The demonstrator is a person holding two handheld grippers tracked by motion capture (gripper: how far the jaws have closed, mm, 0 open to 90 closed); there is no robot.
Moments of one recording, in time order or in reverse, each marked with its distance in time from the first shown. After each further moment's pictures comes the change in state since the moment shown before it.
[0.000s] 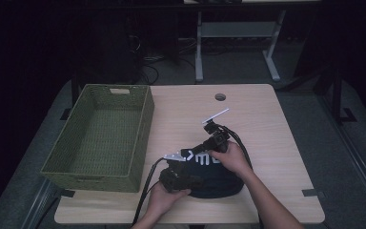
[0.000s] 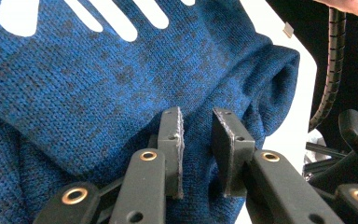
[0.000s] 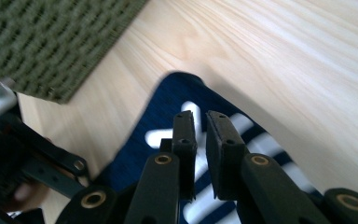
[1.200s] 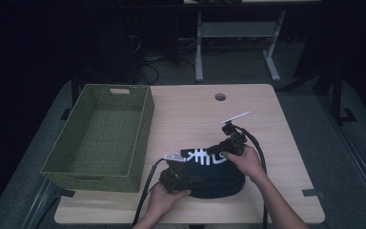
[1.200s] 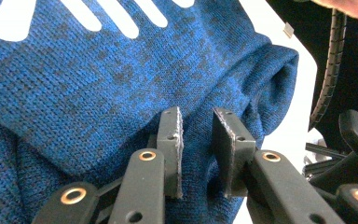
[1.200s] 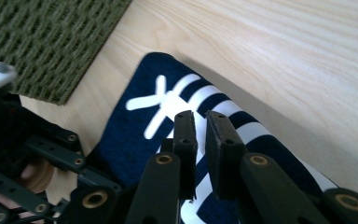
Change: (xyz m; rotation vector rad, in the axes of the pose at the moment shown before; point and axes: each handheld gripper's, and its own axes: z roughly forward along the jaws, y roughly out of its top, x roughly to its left) left arm -0.002 -0.001 0.000 -0.003 0.000 -0.004; right arm -0.023 -0.034 -0.036 -0.066 -0.020 0.110
